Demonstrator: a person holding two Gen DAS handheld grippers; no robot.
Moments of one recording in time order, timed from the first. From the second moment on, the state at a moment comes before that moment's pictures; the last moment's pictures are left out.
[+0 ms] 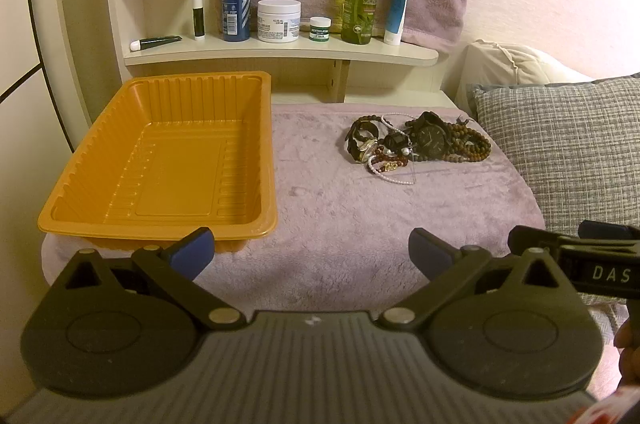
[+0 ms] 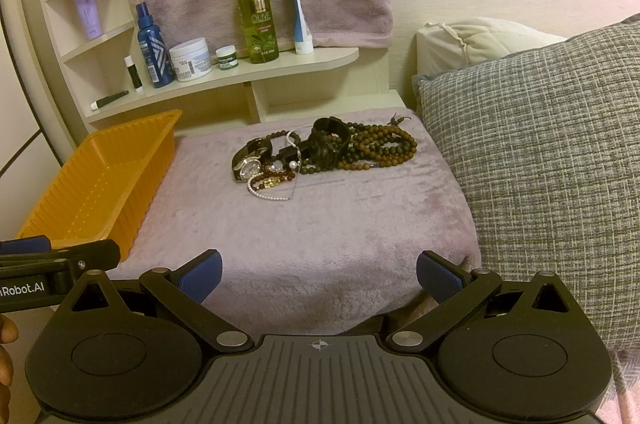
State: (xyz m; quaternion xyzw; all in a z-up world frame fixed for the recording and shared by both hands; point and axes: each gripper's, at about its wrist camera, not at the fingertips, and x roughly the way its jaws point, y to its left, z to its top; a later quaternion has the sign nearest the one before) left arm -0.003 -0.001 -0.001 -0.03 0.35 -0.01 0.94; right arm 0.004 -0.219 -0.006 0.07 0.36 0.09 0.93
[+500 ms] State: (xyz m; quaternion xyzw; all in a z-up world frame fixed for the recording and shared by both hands) left arm -0.004 0.005 0.001 -0.04 0.35 -0.01 0.94; right arm 0.004 -0.218 -0.007 0.07 0.35 0.09 0.93
